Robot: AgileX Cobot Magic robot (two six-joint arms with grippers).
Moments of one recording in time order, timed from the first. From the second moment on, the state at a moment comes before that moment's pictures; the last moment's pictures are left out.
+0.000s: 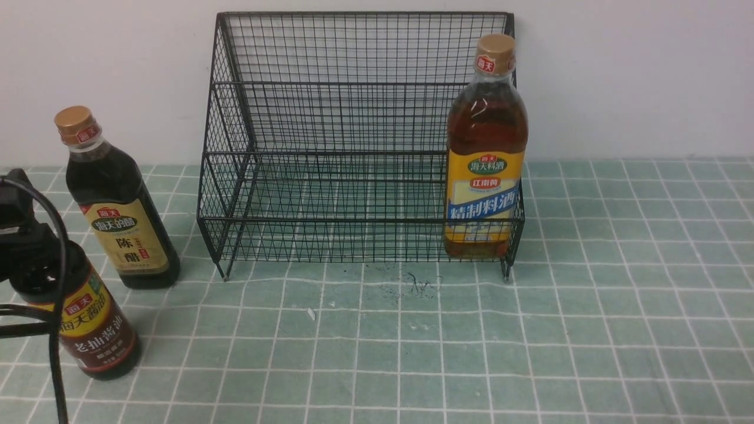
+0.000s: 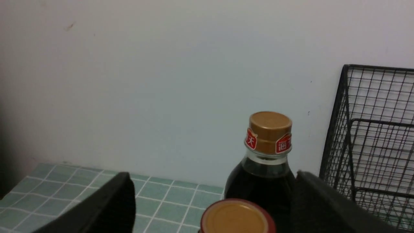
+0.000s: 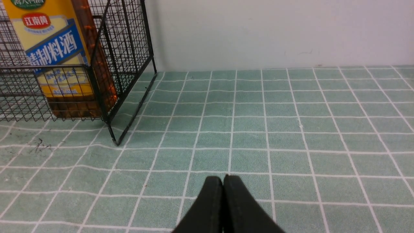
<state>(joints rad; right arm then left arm) 0.09 -0.01 0.02 -0.10 0.36 0.20 -0.03 0.96 -0.31 -0.48 -0.61 0.31</state>
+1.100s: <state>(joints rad) 0.09 -0.01 0.02 -0.10 0.36 0.20 -0.03 0.91 -0.49 -0.31 -0.16 0.20</state>
